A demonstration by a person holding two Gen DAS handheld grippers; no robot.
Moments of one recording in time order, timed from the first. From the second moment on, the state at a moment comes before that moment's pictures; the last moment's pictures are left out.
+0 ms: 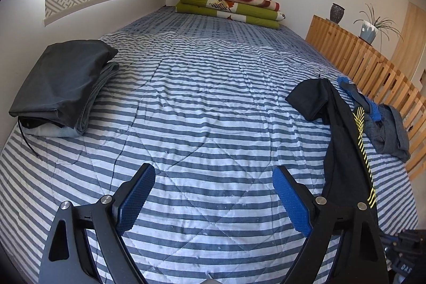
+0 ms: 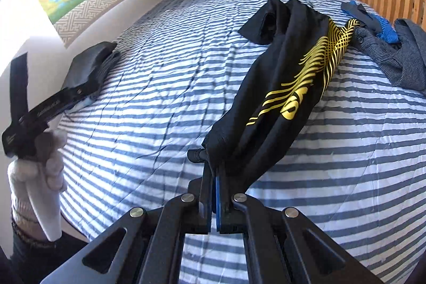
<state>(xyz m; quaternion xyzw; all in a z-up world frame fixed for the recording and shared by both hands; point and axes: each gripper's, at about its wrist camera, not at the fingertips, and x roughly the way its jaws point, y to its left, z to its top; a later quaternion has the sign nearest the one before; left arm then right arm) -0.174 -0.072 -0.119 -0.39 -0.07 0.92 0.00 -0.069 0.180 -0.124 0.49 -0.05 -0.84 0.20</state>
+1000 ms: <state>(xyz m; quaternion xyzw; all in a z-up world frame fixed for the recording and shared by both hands) -0.103 0.001 -0.198 -0.51 -0.04 0.84 0.18 -0.024 0.157 -0.152 0.54 0.08 -0.81 0.22</state>
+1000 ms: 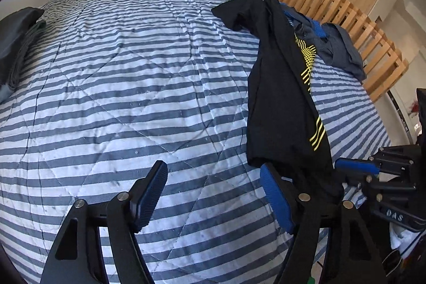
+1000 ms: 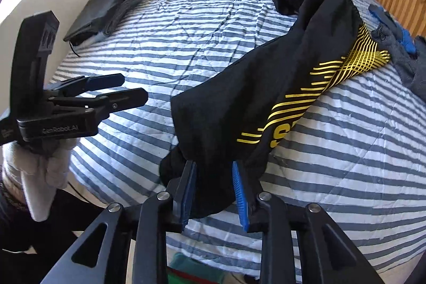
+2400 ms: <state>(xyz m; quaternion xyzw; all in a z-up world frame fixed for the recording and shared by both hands) -0.097 0.094 -0.194 -0.48 0.06 0.83 0.29 -0.058 0.271 -0.153 0.55 0.02 -0.83 0.08</state>
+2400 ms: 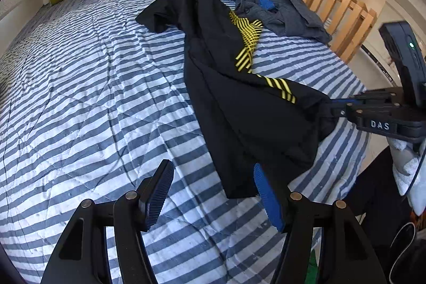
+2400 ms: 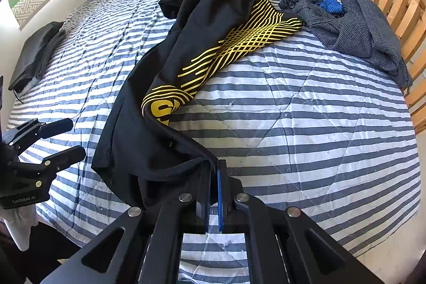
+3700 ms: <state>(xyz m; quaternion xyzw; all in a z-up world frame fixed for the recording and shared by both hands) -0.015 0.042 -0.199 -0.51 0.04 0.81 0.29 -0.055 0.271 -0.165 0.55 0.00 -0.83 0.09</state>
